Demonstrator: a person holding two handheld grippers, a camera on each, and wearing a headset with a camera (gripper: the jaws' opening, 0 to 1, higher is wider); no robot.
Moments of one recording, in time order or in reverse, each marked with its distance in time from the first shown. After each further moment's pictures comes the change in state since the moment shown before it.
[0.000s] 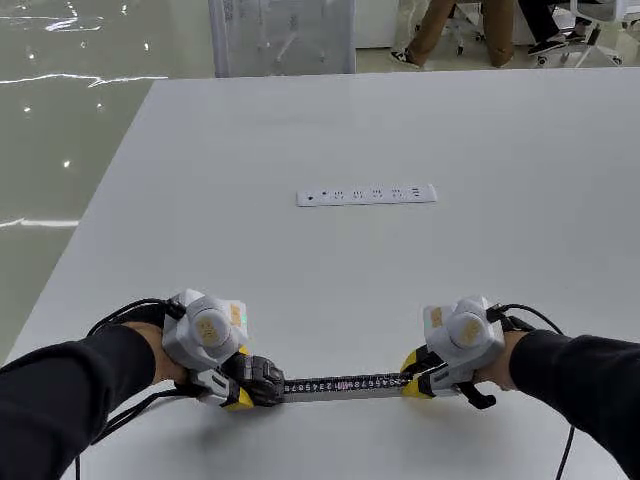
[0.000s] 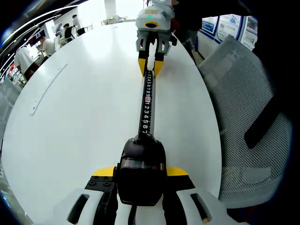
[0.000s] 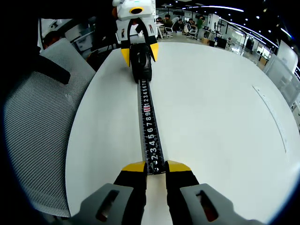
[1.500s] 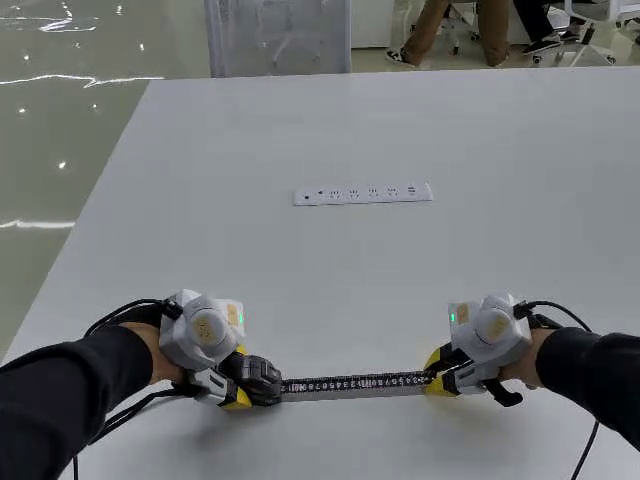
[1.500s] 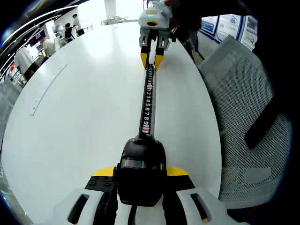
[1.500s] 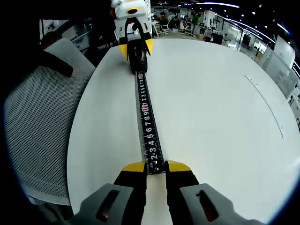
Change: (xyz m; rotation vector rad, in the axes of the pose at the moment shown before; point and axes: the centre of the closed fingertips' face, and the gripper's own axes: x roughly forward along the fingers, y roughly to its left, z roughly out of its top) left arm 0.001 -0.001 0.000 0.000 -0.004 0.000; right arm -0.021 -0.005 -0.029 0.036 0.026 -0.015
